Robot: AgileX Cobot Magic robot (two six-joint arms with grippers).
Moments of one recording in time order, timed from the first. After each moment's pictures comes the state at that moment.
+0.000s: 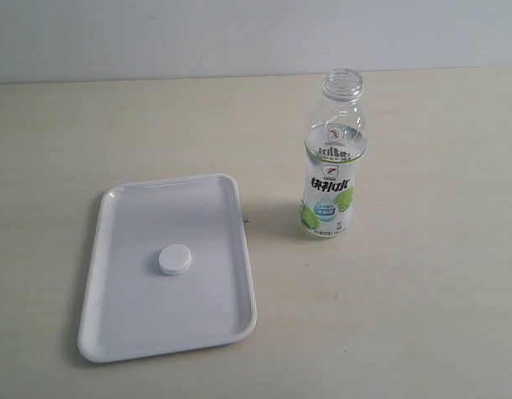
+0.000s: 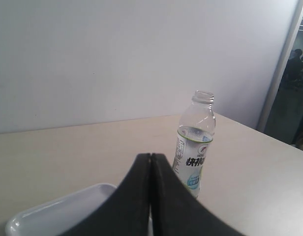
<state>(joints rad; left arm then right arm) -0.68 0.17 0.00 0.00 -0.13 -0.17 -0.13 0.05 0.00 -1.50 0.00 1.57</state>
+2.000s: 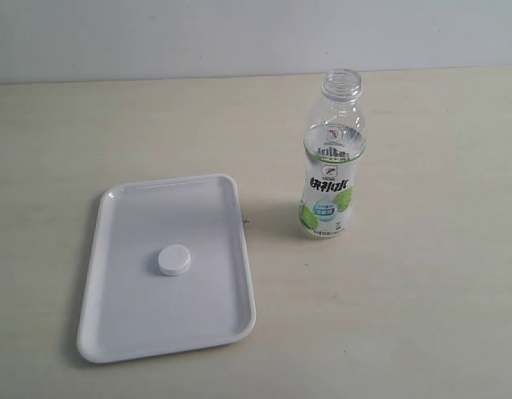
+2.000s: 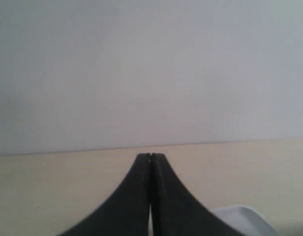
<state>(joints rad) -0.21 0.01 0.00 0.00 0.01 -0.03 -0.13 0.05 0.00 -0.06 0.06 -0.01</state>
